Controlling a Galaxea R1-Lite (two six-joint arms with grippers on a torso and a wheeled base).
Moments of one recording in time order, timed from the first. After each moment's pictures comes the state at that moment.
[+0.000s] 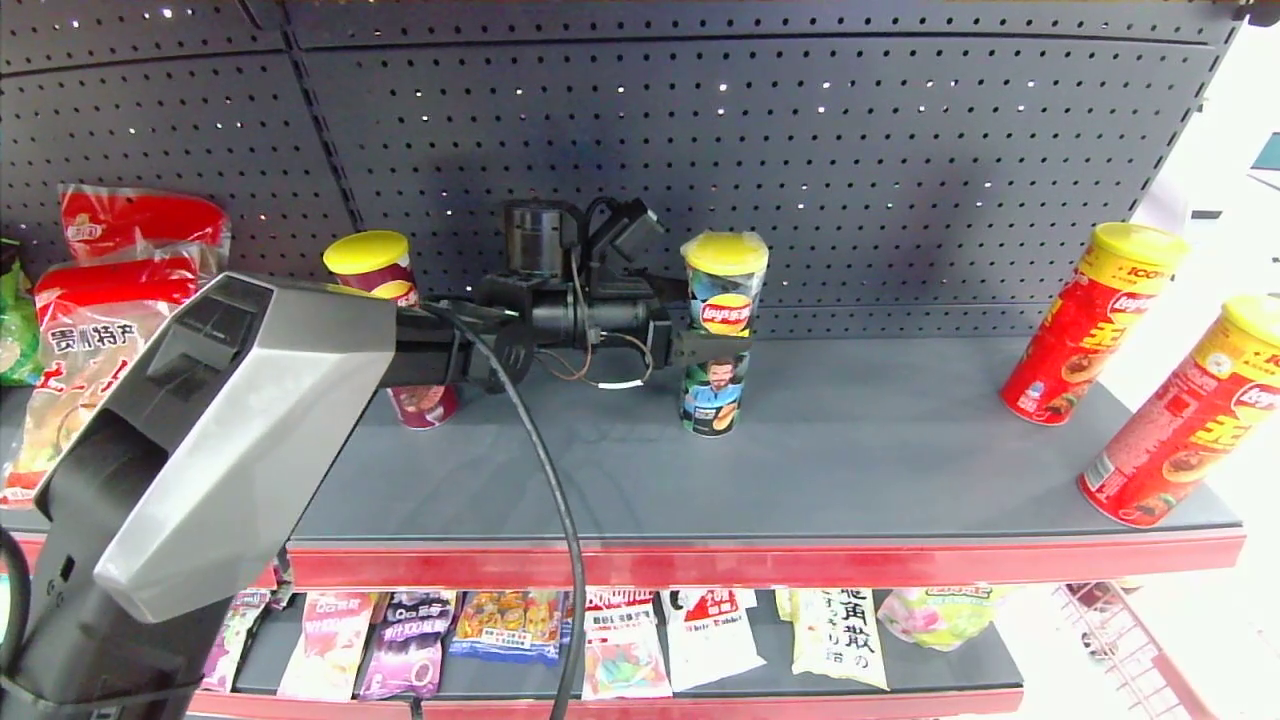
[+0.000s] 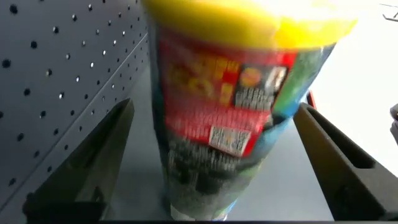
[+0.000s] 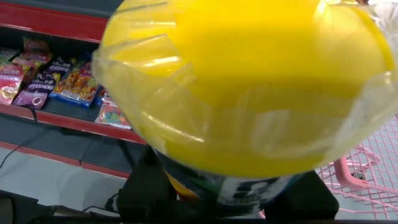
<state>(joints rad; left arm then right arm) -0.47 2.40 -1.86 -0.40 -0.89 0.15 0.04 0.07 -0.18 0.27 0.14 -0.10</state>
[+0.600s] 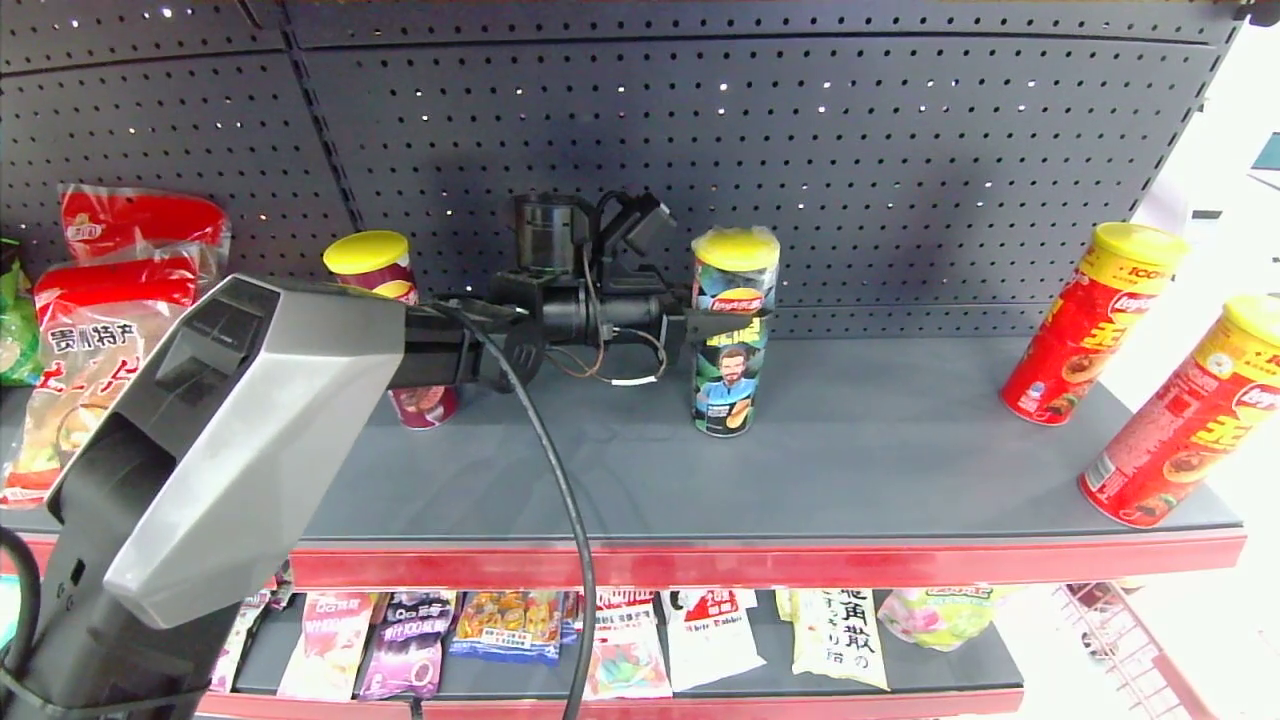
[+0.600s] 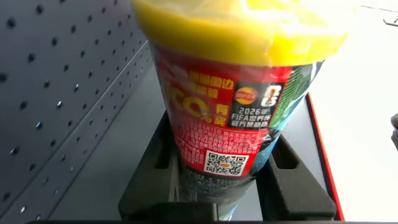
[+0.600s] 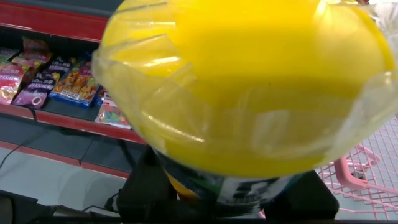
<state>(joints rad) -0.50 2.40 -1.89 -0.41 -0.87 0.12 0.04 0.07 -0.17 0.27 0.14 -0.10</state>
